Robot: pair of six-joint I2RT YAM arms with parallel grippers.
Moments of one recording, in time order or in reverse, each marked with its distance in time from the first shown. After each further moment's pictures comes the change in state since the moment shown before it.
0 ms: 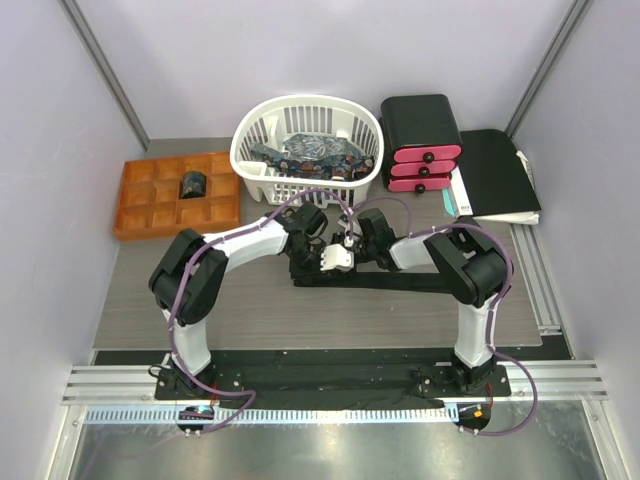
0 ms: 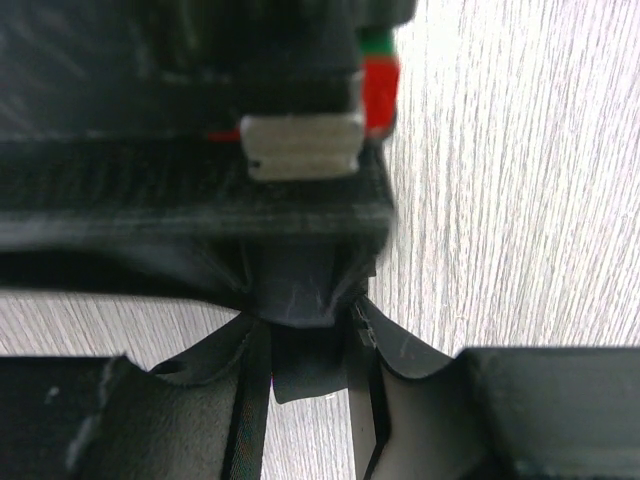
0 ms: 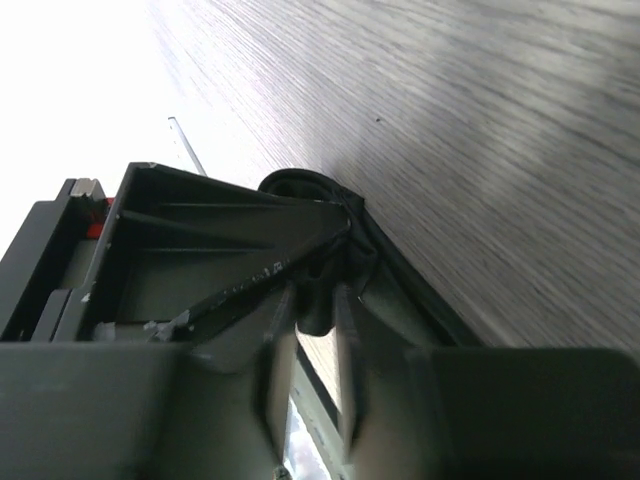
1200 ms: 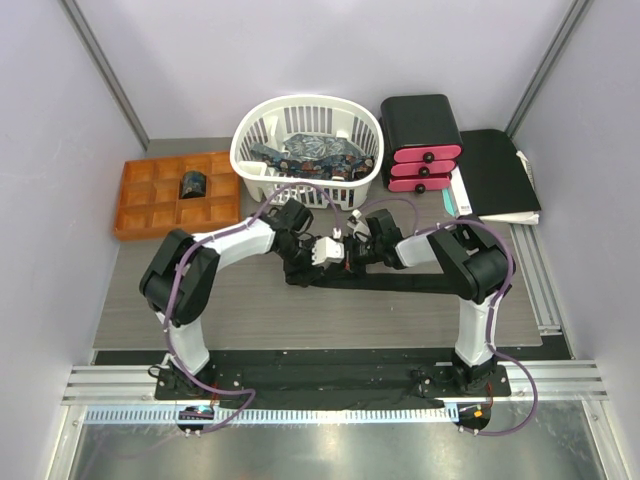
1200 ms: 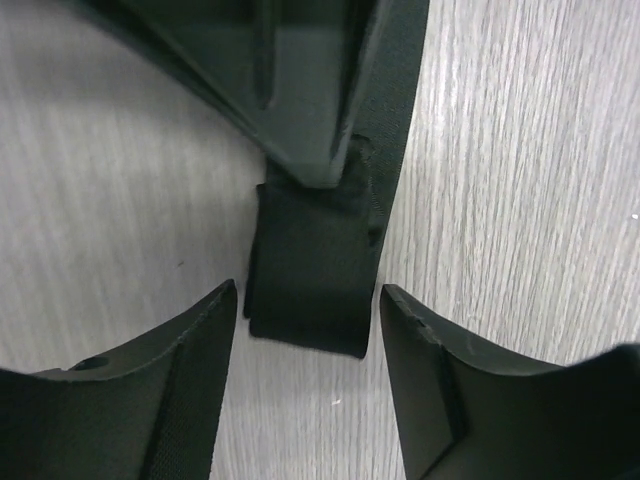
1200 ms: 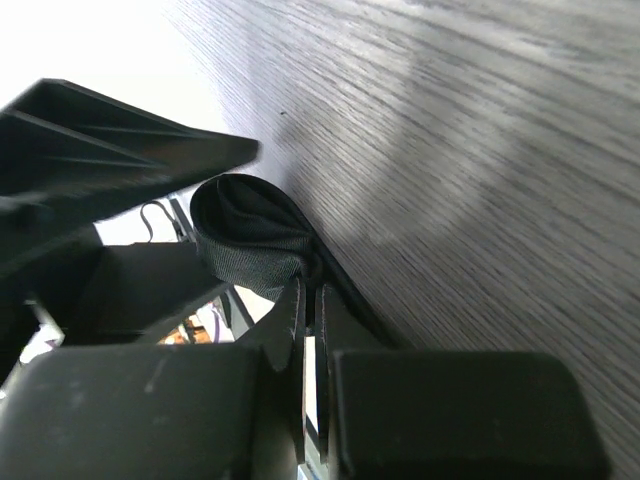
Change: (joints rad) left arm 0.089 -0.052 -0.080 0.103 0.136 -0.016; right arm -0.063 0.023 -0.014 -0.065 -0.003 -0.101
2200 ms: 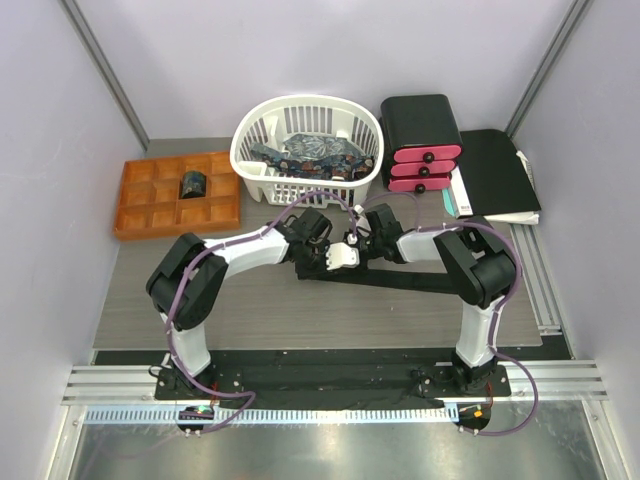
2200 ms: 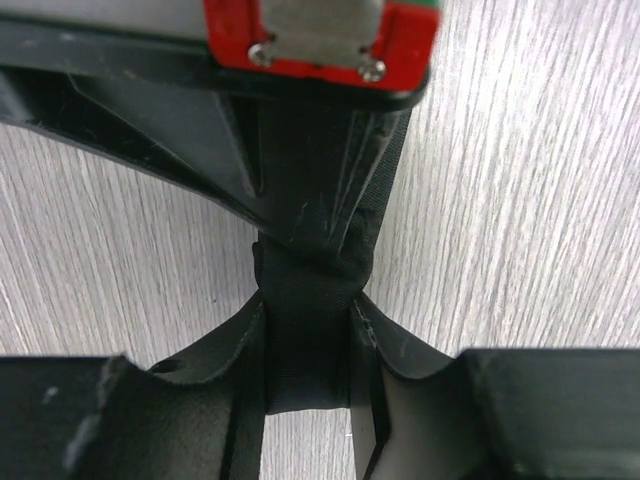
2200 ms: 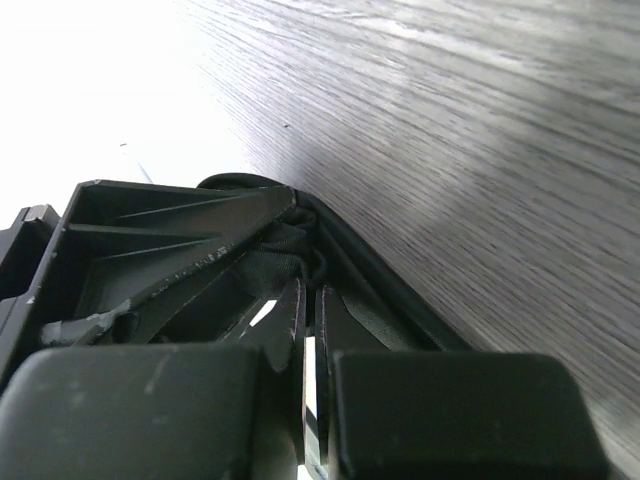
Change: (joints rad) left arm -0.126 0.019 -0.002 0.108 -0.236 -0.107; right arm 0.004 -0.053 0.046 -0.135 0.068 -0.013
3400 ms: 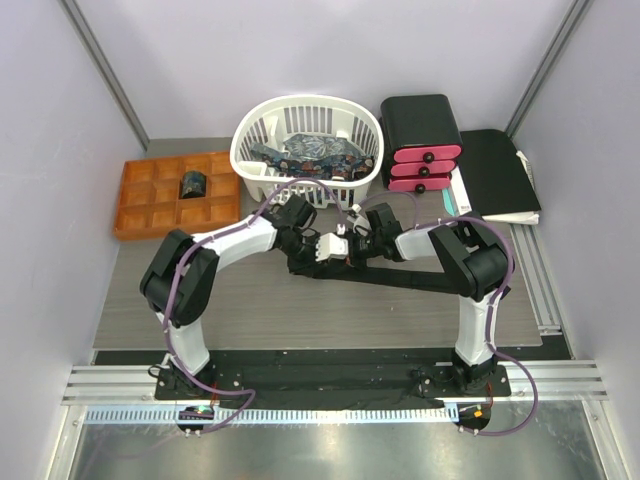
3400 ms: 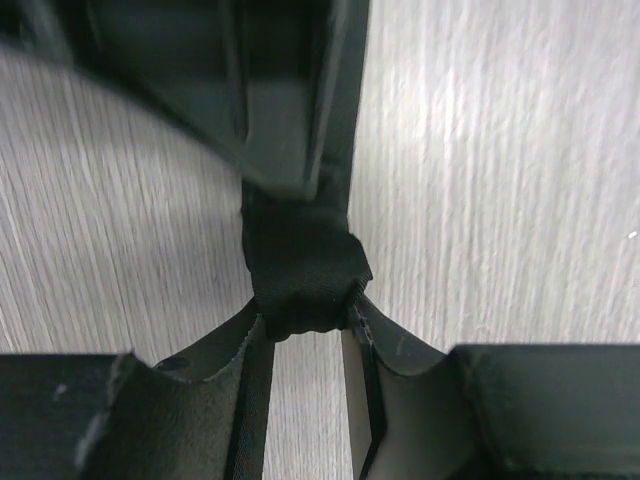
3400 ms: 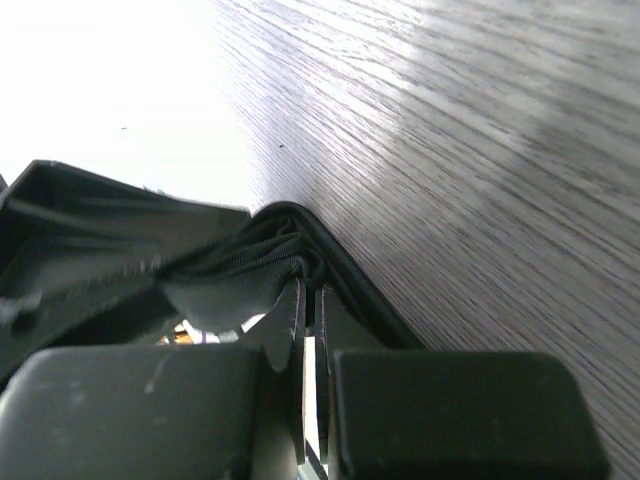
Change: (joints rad) left arm 0.106 -0.011 0.040 -0.110 0.227 0.112; right arm -0.020 0.069 0.023 0.047 -0.051 -0.060
